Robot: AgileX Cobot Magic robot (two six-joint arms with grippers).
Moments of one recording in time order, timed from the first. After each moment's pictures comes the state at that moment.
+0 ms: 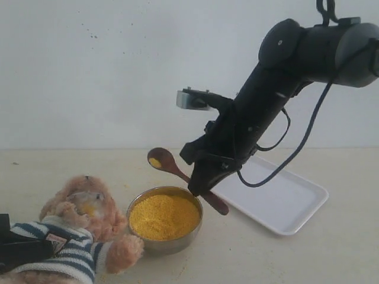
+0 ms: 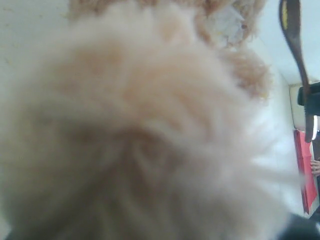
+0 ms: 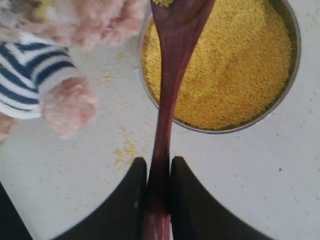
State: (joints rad) left arm 0.23 1.44 -0.36 -1.66 0.88 1.29; right arm 0.46 1.96 -1.70 0.54 1.22 -0.51
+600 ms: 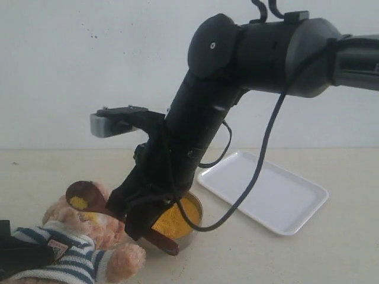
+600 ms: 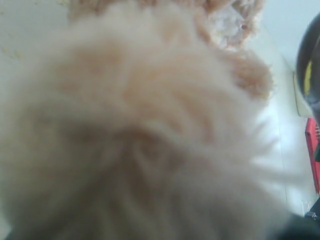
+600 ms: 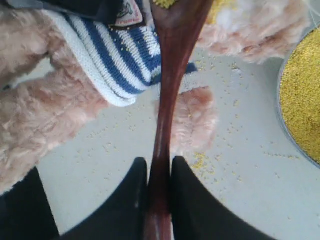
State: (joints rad) left arm 0.23 1.44 -0.36 -1.61 0.89 1.29; right arm 0.73 1.93 -1.70 0.47 1.22 -0.52
